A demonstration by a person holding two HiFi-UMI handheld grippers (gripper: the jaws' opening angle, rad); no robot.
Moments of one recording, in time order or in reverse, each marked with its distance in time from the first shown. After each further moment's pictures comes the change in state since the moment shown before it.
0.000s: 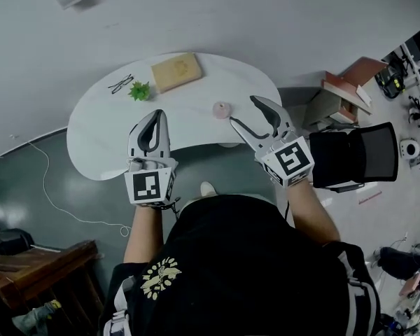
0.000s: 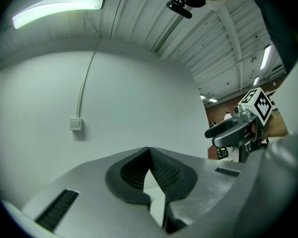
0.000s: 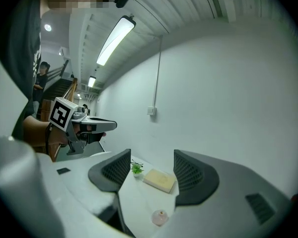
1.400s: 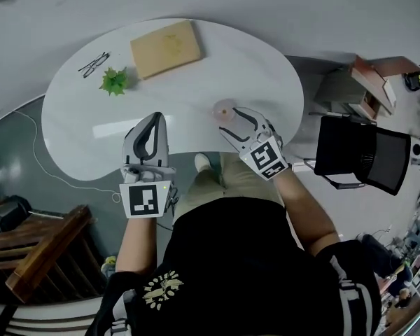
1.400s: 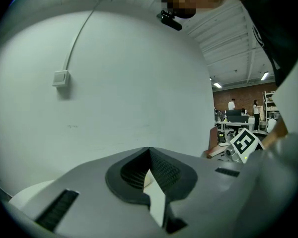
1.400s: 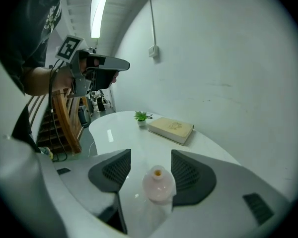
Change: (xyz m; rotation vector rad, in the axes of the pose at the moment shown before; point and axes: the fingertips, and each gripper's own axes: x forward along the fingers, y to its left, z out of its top) left arm 0.153 0.005 -0.154 -0.070 0.225 -0.010; right arm 0.157 -0.047 -0.283 0.070 0.358 0.274
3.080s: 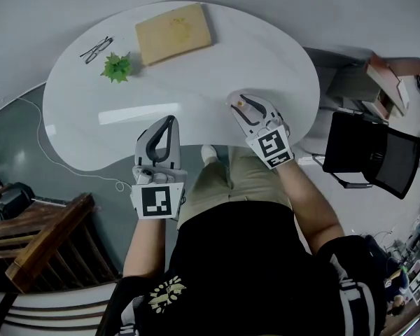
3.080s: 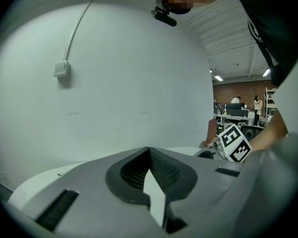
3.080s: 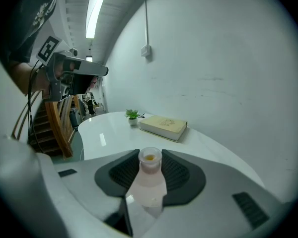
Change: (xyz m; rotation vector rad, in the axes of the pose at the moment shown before) left arm -0.012 -0.017 -0.060 0.000 0.106 0.007; right arm 0.033 -0.019 -0.028 0.036 -0.040 -0.076
